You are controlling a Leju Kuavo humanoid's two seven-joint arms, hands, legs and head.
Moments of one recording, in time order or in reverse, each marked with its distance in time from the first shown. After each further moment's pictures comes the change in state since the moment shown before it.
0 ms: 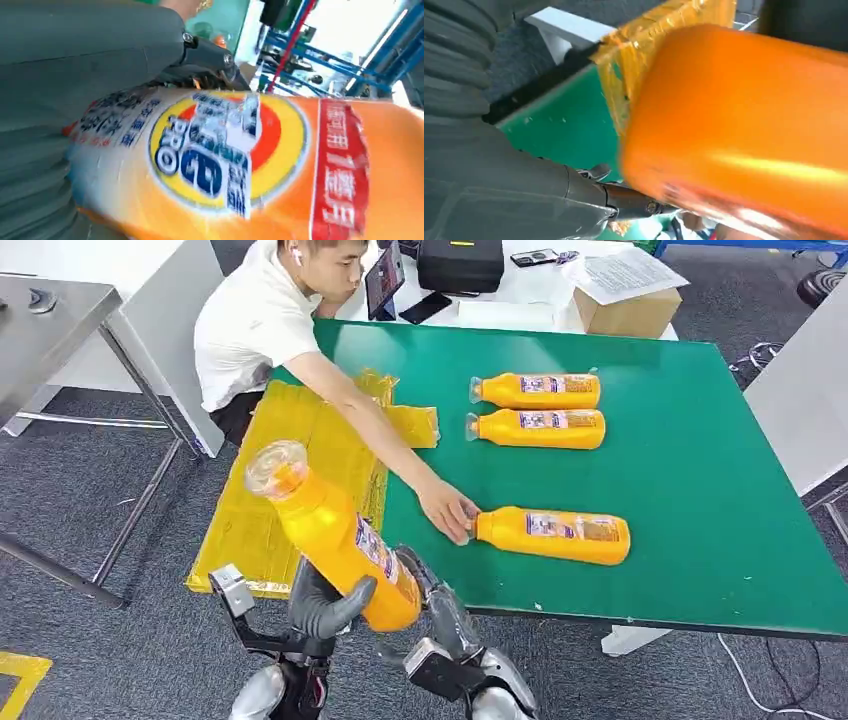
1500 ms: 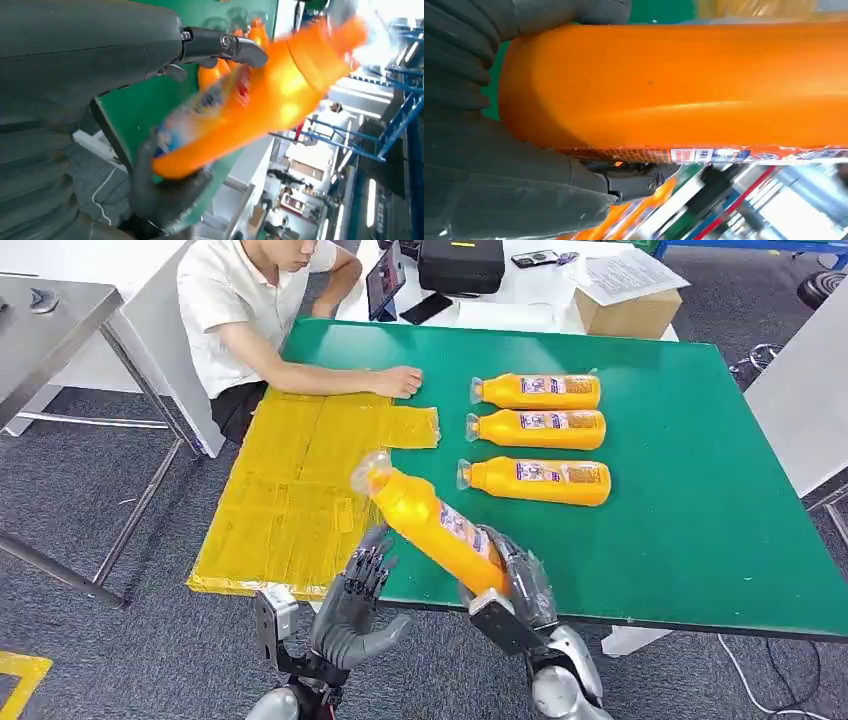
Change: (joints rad) left arm 0.034 0.032 -0.076 0.029 -0.141 0.006 0.075; right arm 0.040 -0.076 -0.257 -0.177 0.171 -0.063 0.180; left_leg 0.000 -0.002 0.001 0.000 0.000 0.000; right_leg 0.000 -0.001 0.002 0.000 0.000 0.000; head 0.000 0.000
